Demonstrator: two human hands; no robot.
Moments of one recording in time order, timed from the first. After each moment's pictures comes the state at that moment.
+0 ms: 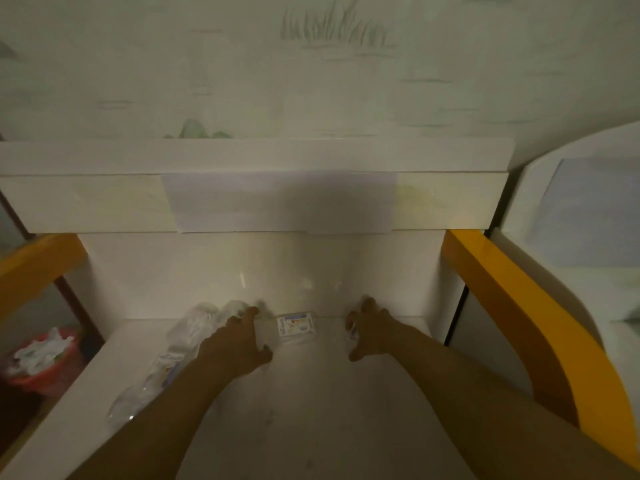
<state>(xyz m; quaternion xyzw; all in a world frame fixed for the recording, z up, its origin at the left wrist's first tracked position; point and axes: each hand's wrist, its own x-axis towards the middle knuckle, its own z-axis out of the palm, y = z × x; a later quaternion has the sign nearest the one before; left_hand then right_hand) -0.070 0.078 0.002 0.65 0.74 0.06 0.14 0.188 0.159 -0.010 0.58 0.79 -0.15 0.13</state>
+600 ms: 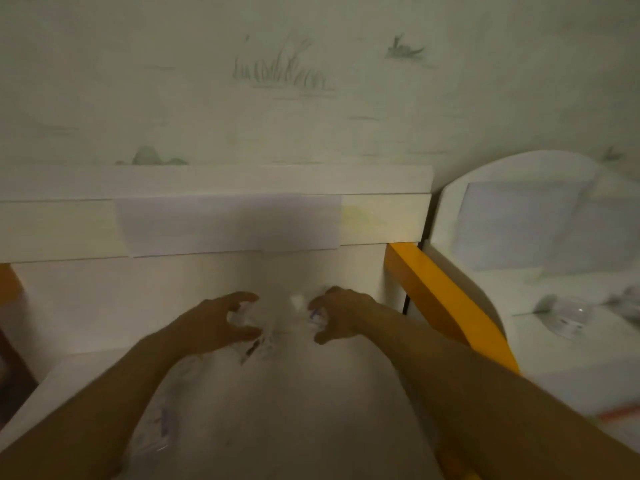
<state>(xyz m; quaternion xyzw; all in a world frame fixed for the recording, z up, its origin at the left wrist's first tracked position) -0.054 0.088 0.081 0.75 0.60 0.14 0.24 0.208 0.125 0.080 0.57 0.82 -0.09 0.06</state>
